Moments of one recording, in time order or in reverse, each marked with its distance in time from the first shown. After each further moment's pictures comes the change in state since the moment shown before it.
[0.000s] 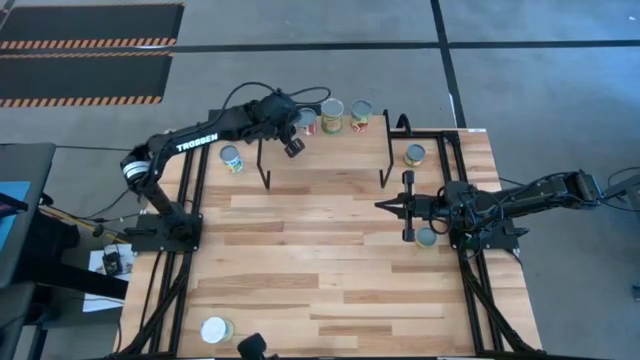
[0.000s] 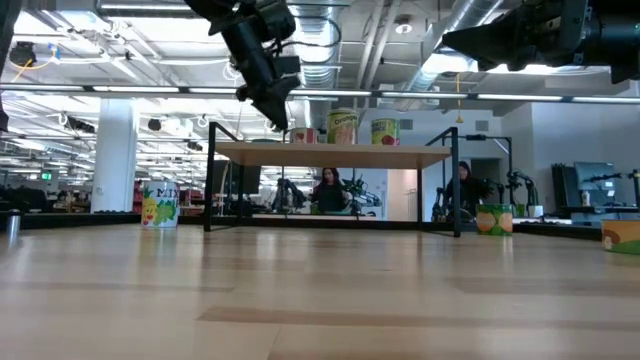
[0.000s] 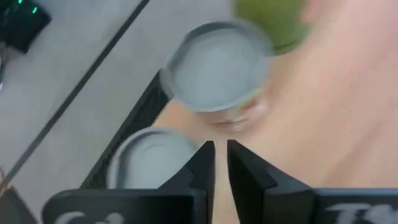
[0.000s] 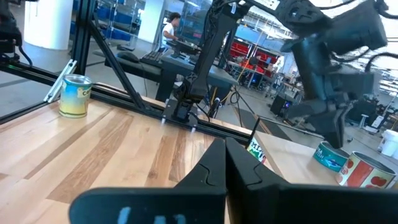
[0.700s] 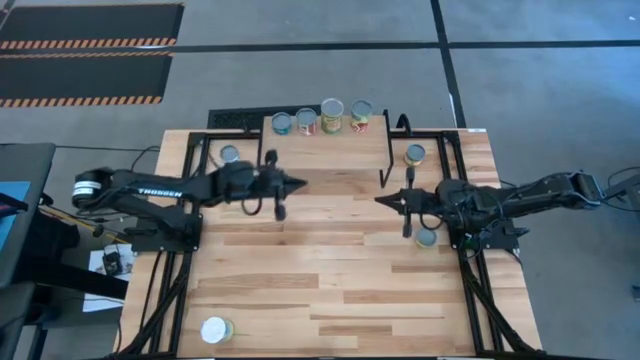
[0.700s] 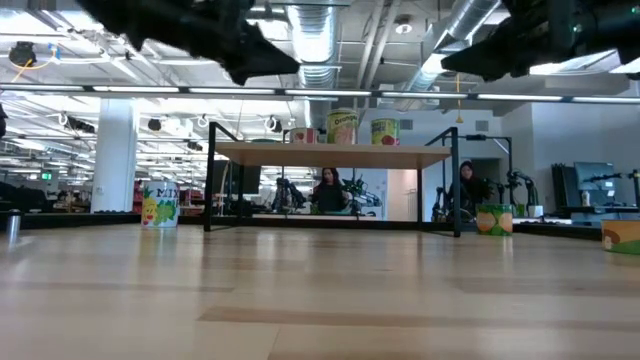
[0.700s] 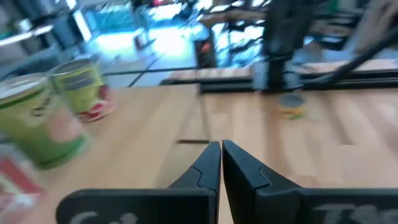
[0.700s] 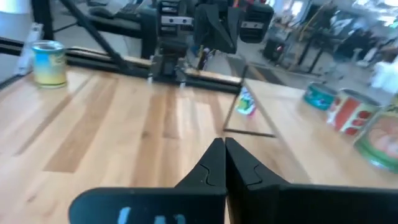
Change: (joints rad) left arm -0.401 -0.435 -0.783 0.994 0.176 0.015; right arm 0.010 -0.042 0.109 -0.354 0.136 0.121
